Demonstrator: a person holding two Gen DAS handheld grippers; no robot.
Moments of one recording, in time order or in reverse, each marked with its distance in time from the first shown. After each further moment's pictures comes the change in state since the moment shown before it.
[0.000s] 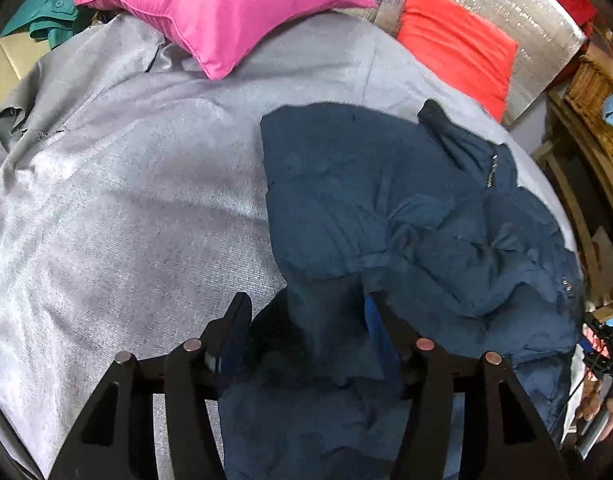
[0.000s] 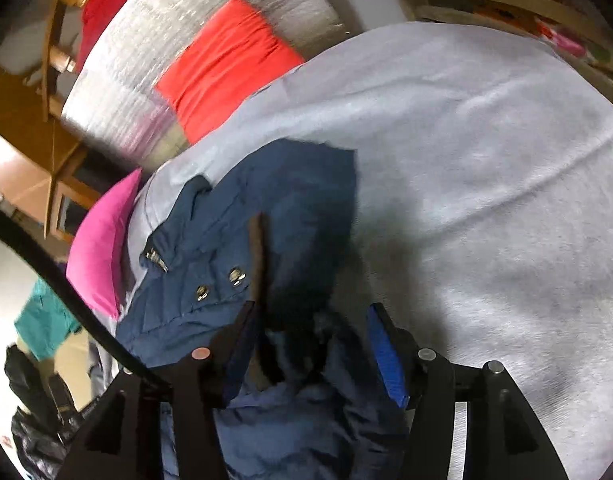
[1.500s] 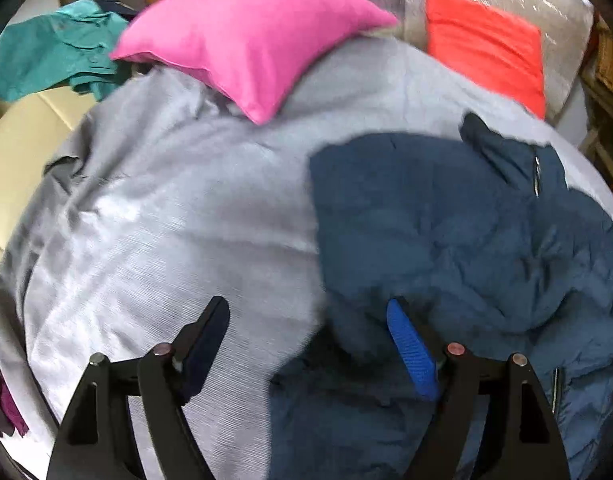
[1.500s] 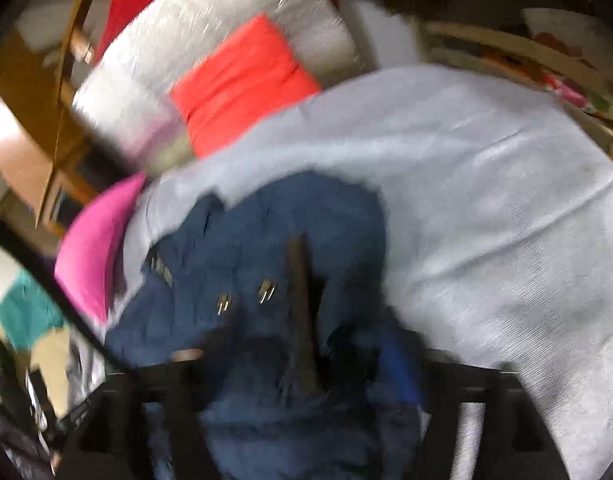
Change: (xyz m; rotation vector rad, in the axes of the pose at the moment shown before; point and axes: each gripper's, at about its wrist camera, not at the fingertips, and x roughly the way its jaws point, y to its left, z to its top) left arm -0.010 -0.013 0.005 0.050 -0.107 0.292; right arm -0.003 0.036 0.012 -0.088 -0.146 -0.073
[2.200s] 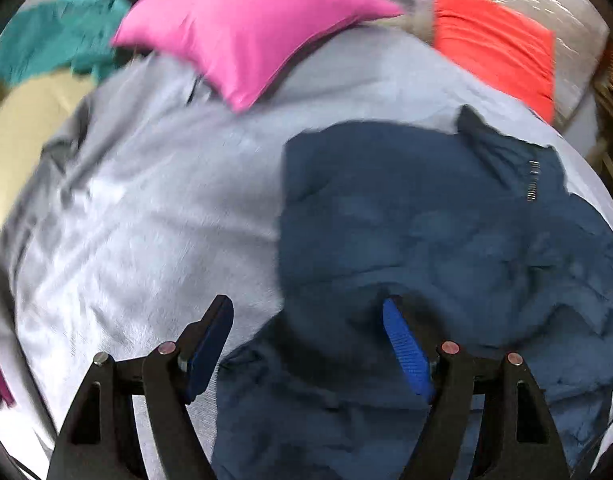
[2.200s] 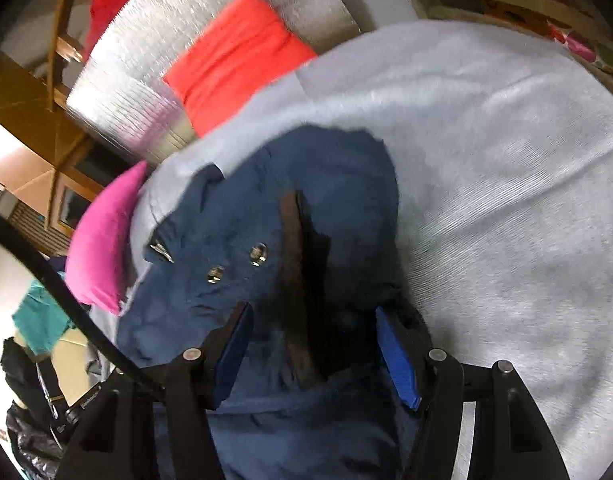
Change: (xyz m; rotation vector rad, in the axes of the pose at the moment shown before) left arm 0.012 -0.027 0.003 -0.071 0.076 -0.012; right arm 0.045 -0.003 -0.019 0.046 0.146 0.076
